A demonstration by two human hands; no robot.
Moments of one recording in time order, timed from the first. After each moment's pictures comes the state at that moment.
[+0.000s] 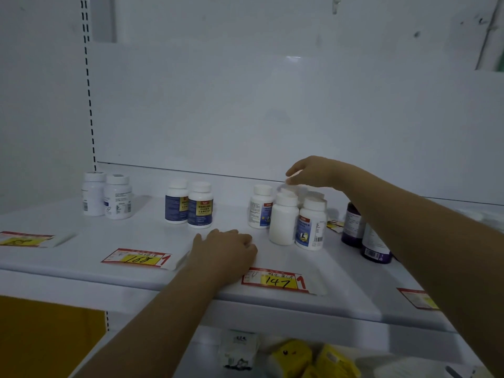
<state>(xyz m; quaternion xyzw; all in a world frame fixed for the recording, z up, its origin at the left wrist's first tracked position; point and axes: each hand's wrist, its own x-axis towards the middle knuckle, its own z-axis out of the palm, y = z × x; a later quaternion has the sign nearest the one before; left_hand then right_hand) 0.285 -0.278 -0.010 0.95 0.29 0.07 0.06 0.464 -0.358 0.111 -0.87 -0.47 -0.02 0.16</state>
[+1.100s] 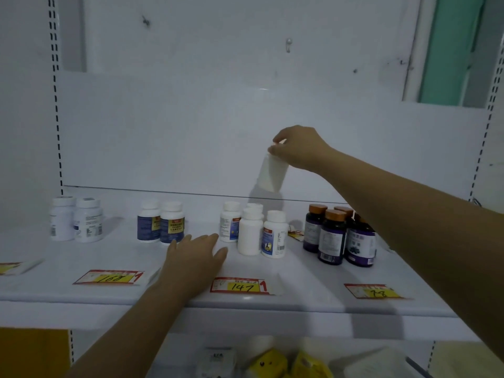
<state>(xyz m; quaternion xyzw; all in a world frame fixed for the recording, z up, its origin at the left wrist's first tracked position) 0.278 -0.288 -0.006 0.94 0.30 0.17 0.04 0.417 -0.414 0.170 -0.83 -0.43 -0.23 0.28</state>
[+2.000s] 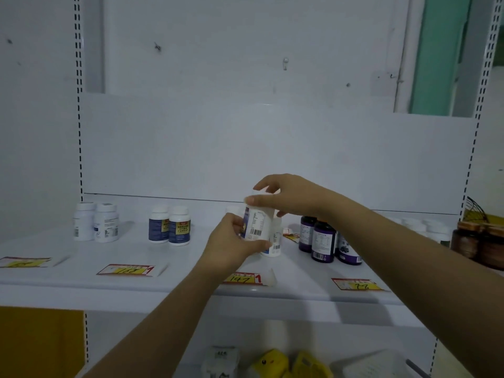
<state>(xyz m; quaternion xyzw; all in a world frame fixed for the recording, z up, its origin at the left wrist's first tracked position) 0.269 -0.366 0.032 0.80 0.19 0.34 0.46 0.376 -0.458 0.120 -0.79 -0.53 -0.01 0.31</state>
